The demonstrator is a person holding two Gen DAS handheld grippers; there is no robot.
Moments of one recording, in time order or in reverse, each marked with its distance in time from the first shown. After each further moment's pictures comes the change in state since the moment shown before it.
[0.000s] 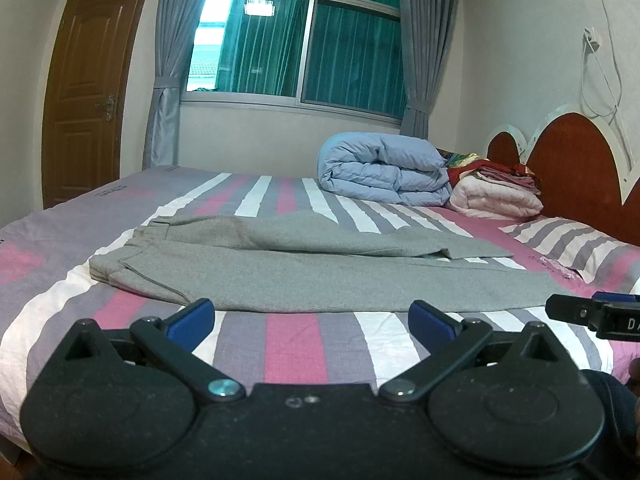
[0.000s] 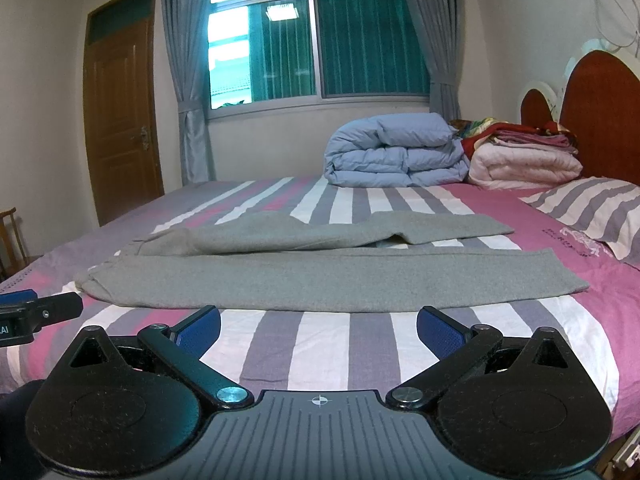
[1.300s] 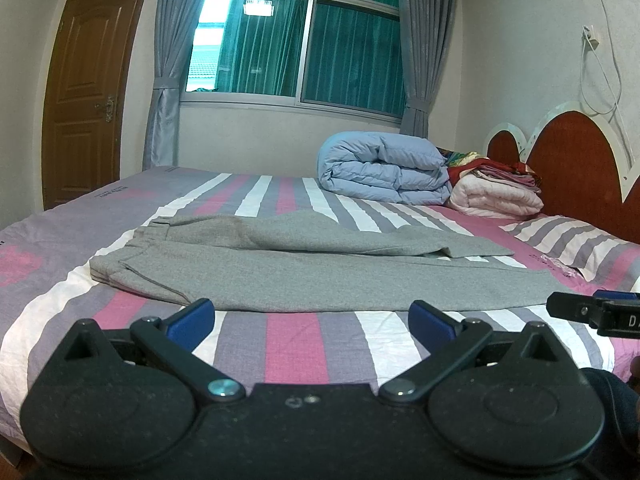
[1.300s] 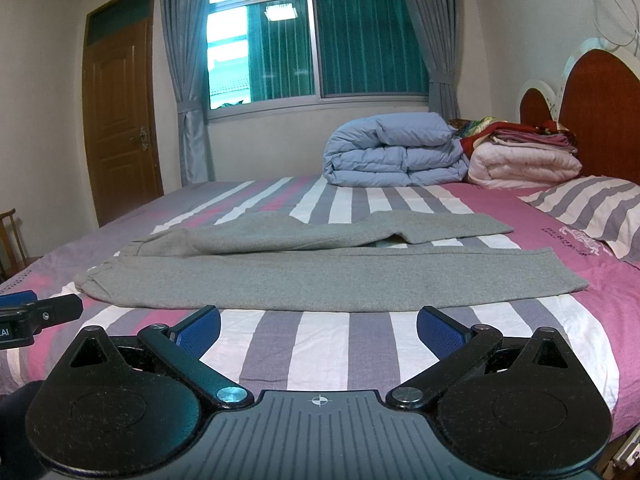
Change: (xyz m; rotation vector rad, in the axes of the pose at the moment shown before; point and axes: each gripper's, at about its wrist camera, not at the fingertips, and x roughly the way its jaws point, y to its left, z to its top) left arm -0.002 -0.001 0.002 0.003 0.002 0.002; right arm 0.000 0.000 0.001 0.002 -0.001 -0.002
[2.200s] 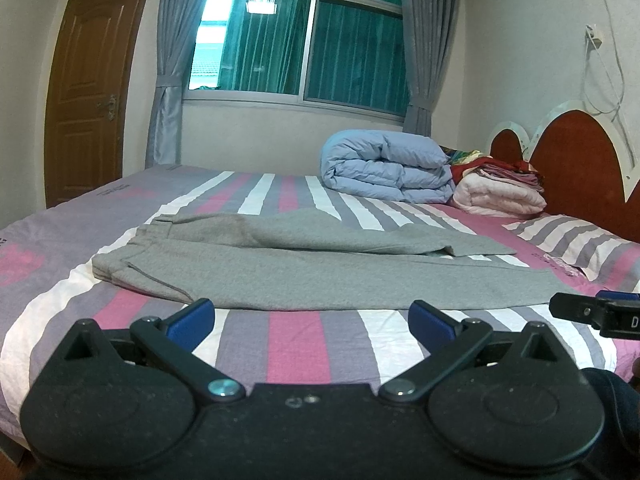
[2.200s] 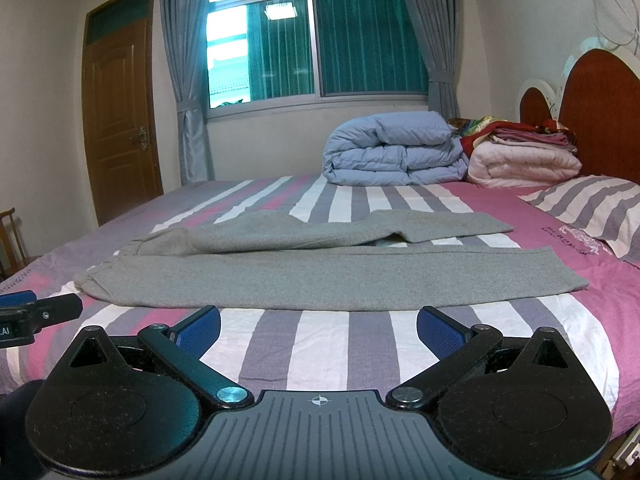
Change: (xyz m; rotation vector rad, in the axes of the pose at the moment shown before) left arm 0.001 0.003 -0.004 -0.002 0.006 0.007; right arm 0.000 0.000 0.000 0.001 0.000 -0.002
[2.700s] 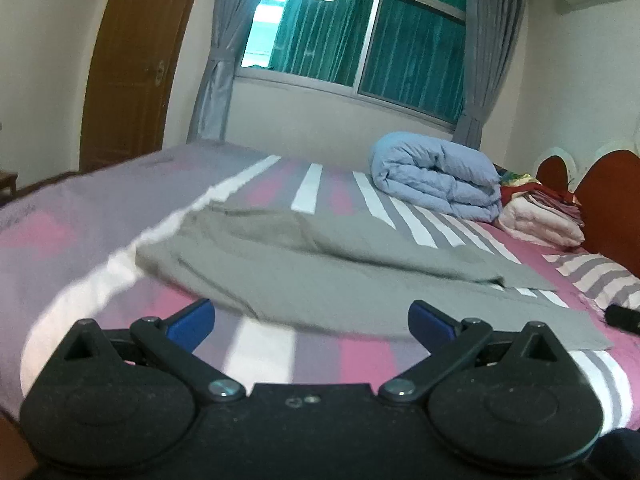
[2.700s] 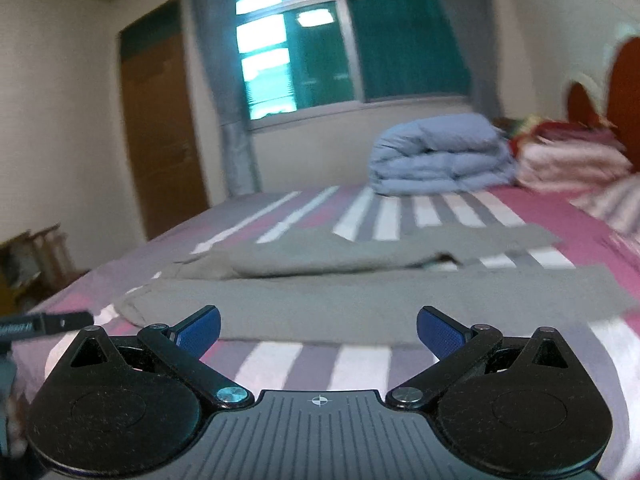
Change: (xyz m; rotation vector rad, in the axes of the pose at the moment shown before) left arm 0.030 0.076 0.039 -0.137 0.052 0.081; right arm 0.032 -0.016 0.038 0.005 -0.019 0.191
